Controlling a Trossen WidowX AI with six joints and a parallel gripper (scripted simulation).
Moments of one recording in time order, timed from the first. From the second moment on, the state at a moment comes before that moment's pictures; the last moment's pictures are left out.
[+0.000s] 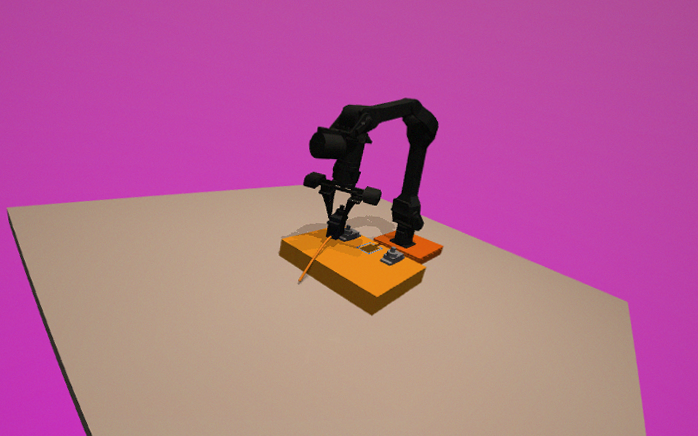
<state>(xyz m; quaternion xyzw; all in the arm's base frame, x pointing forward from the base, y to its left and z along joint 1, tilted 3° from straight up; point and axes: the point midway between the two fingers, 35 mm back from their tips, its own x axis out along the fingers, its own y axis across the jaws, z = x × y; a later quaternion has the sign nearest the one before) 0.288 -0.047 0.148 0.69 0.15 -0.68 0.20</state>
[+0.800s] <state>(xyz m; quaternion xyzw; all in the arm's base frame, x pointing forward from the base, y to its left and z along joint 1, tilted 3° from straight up) 0.290 -0.035 0.149 0.56 0.40 -0.56 0.46</state>
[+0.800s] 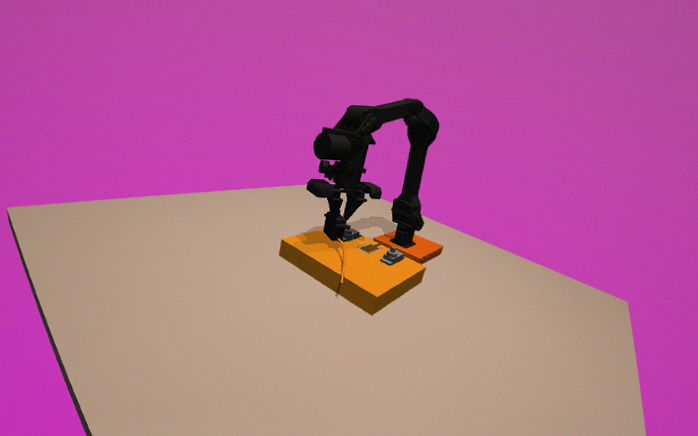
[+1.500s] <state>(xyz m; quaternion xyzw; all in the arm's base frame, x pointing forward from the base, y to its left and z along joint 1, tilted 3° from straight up) 0.290 -0.028 0.148 0.36 0.57 -0.38 0.63</state>
